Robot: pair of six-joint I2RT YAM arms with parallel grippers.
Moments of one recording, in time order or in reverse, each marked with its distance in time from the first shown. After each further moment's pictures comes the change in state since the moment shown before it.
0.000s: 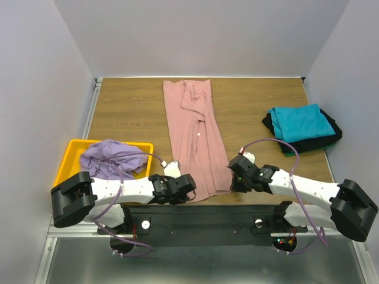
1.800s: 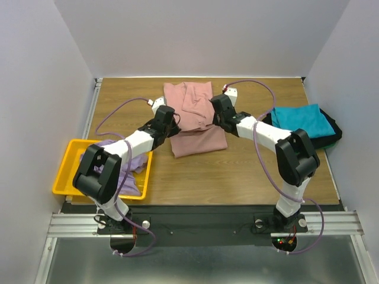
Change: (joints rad) left arm 0.687 0.298 0.375 0.437 0.107 0.615; right arm -0.282 0.649 0.780 0.256 0.304 -0.386
